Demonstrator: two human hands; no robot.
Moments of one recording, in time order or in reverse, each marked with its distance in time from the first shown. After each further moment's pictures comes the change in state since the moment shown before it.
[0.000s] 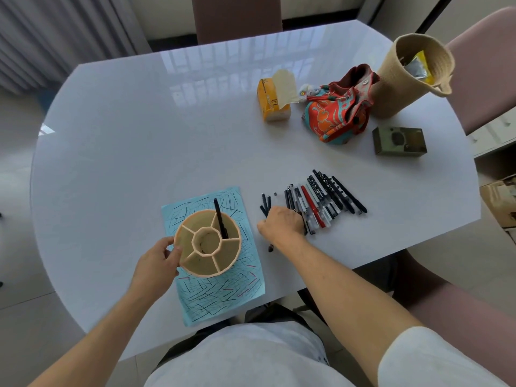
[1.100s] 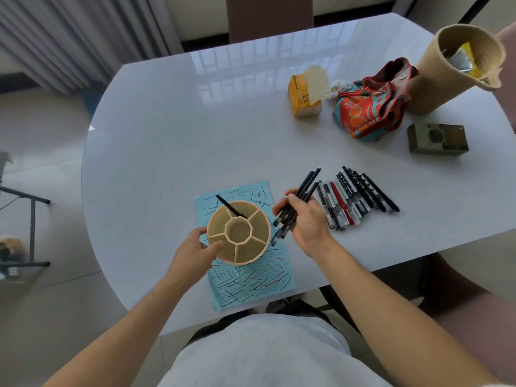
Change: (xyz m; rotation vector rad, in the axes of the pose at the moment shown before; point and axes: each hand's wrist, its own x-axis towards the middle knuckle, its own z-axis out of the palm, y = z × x) left_hand -0.017 0.009 -0.009 -0.107 -0.099 -0.053; right_hand -0.052 -0.017 -0.026 1.907 -0.173 -0.052
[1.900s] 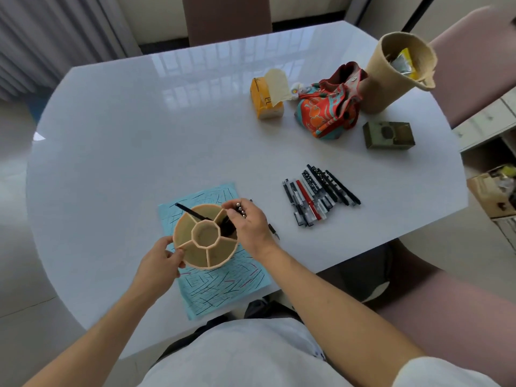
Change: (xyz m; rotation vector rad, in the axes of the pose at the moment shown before) left_hand 0.008 -0.009 0.003 0.018 0.015 0.036; right_hand -0.011 0.031 0.030 -0.617 -0.028 -0.147
